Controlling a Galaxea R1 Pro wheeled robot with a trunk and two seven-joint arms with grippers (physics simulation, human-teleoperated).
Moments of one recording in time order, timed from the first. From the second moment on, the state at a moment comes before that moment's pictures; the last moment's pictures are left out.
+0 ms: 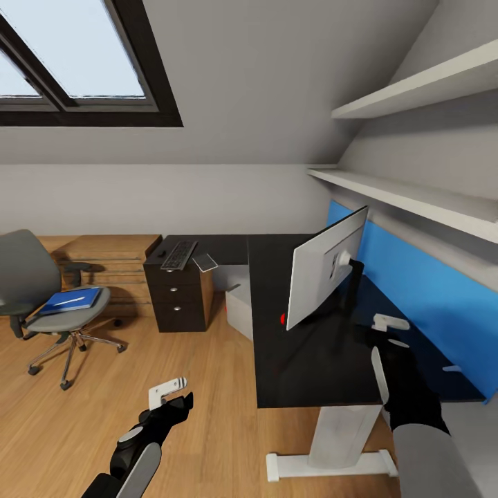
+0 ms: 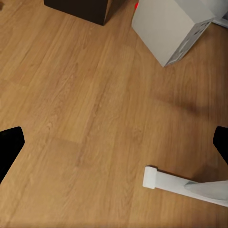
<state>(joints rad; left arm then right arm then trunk) -0.17 0.07 -0.30 -1.41 0.64 0.41 0.56 -0.63 0.02 -0.34 -1.08 0.13 0.52 -0.05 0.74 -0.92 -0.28</state>
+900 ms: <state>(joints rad) -0.17 0.07 -0.30 -1.38 0.64 0.41 0.56 -0.42 0.12 -0.34 -1.49 0.13 0.64 -0.05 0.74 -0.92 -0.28</state>
